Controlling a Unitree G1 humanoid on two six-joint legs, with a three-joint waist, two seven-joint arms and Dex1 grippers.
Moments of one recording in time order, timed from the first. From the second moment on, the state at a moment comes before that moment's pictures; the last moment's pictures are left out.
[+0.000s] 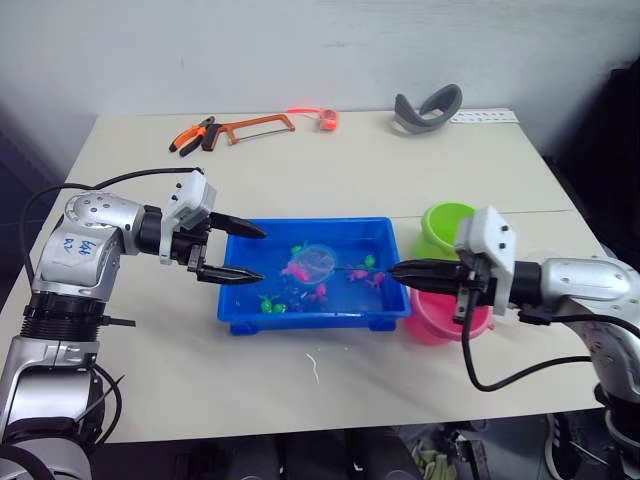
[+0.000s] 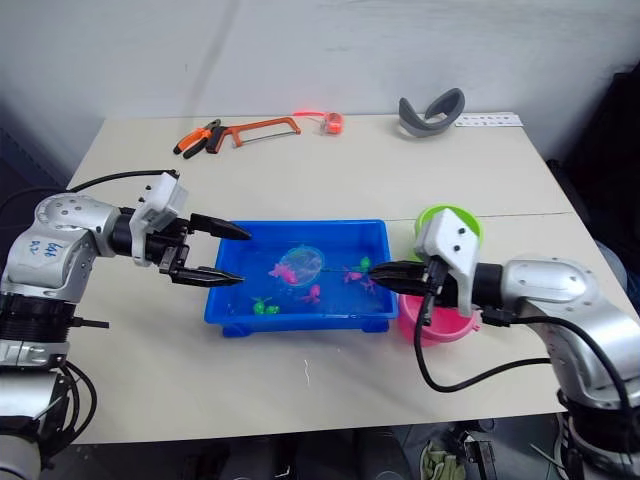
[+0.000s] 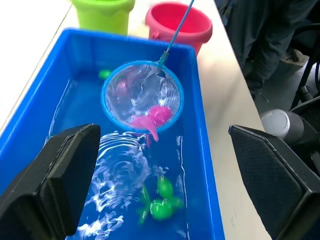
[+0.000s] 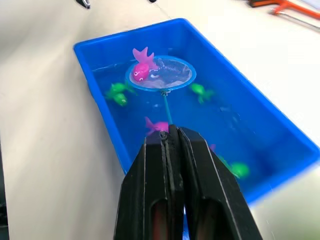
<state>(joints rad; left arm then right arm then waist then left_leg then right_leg) -0.76 0.77 -0.07 0.21 -0.37 0.42 -1.44 -0.28 -0.83 -0.25 -0.66 0.59 0.89 0.95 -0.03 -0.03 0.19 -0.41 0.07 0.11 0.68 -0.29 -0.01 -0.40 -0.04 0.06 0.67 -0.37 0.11</state>
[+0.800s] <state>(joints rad) -0.88 0.47 -0.22 0.38 -0.32 0.23 -1.50 0.47 -0.80 -1.24 -0.94 0.68 1.00 1.03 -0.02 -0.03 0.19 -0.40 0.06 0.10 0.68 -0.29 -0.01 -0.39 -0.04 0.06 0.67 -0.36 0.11</state>
